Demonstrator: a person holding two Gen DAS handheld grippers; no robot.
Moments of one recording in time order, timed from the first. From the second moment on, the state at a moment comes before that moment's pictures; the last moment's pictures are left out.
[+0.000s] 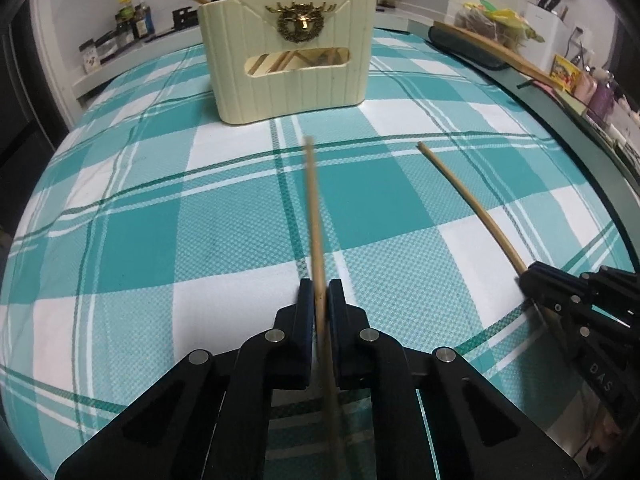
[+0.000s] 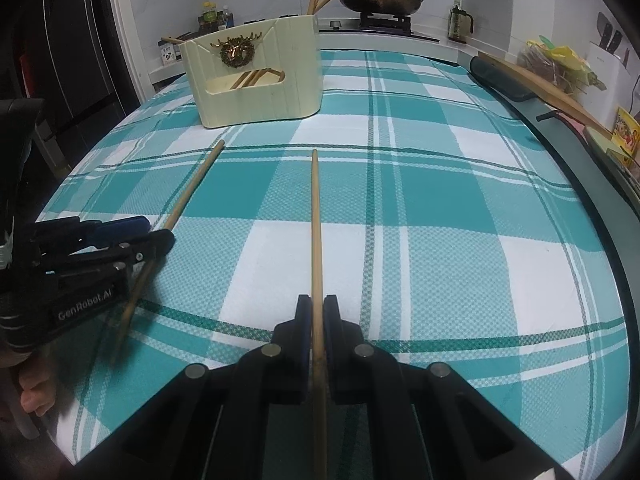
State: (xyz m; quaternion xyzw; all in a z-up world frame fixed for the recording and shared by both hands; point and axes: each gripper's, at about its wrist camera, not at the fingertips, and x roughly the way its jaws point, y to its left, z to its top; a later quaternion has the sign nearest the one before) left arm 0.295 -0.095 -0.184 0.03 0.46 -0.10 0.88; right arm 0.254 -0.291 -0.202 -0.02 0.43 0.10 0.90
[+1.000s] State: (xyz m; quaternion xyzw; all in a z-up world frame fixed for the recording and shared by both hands) left arm 0.341 -0.036 -0.184 0.10 0.57 -0.15 0.80; right arm 0.337 -0.284 -0.195 -0.09 0.56 0.16 0.81
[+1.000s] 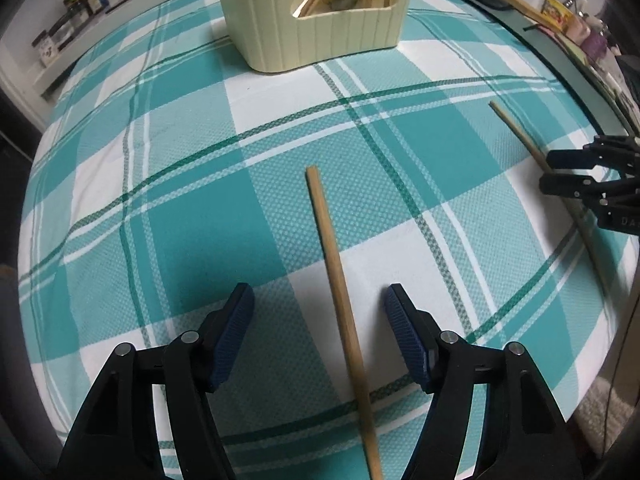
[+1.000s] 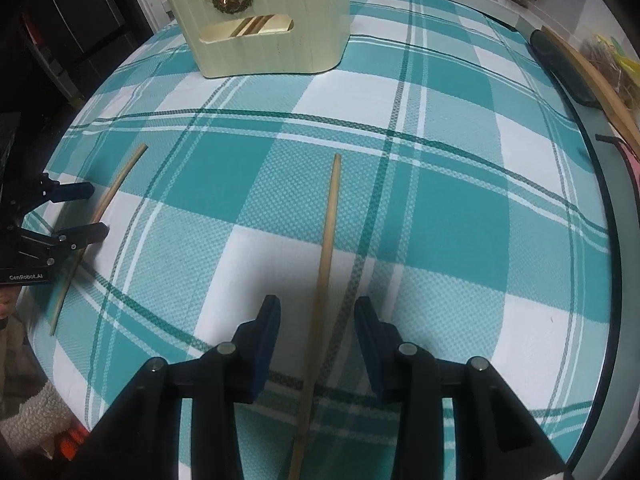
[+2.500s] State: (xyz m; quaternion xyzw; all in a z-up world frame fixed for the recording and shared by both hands) left arm 0.386 0.010 0.122 -0.07 0.20 -0.17 0.96; right arm 0.361 -0.254 0.098 -0.05 0.16 0.20 0.96
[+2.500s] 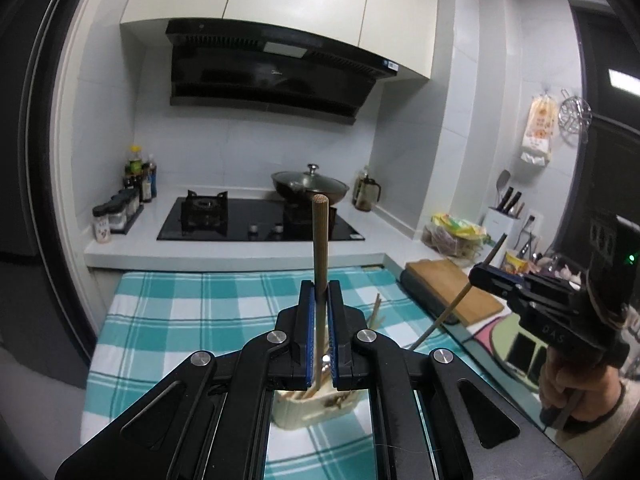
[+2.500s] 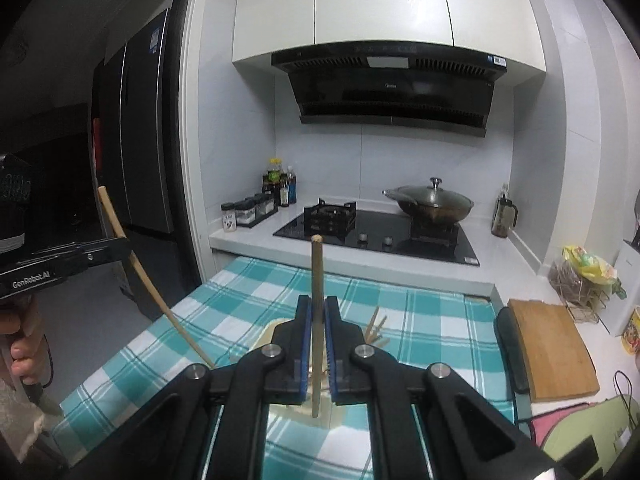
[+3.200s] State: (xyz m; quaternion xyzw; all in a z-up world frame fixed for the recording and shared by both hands) left arm 0.472 -0.017 0.008 -0.03 0.31 -0.09 0.94; right arm 0.497 -0.235 -0.023 0.04 0.35 0.22 0.91
